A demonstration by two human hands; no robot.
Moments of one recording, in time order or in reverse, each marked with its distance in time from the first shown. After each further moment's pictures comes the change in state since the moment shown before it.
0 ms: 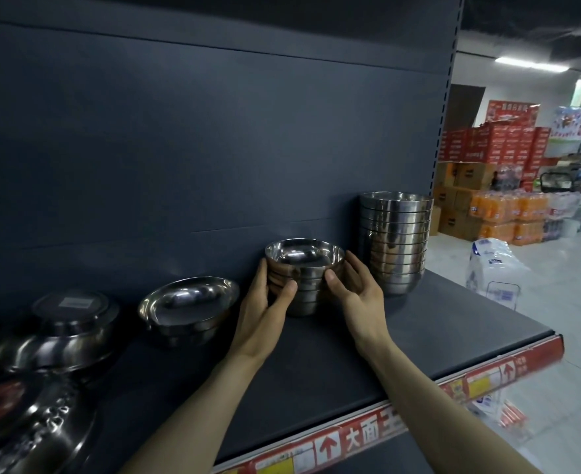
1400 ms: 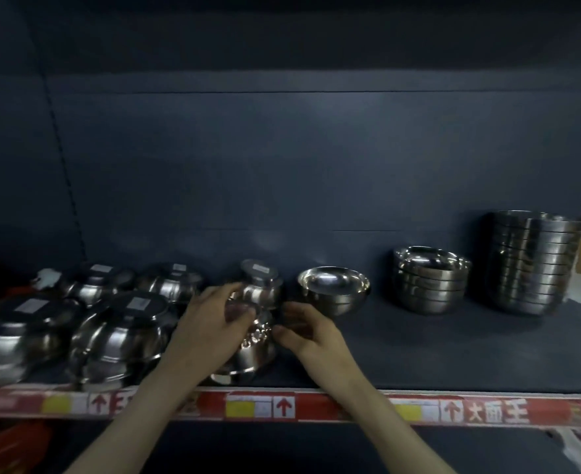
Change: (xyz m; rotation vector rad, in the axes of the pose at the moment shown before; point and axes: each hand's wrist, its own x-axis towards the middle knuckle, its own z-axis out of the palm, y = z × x) left_hand -0.185 0.121 -0.243 0.876 0.288 -0.182; right_hand -0.198 -0.048 0.180 -0.248 -0.716 0.109
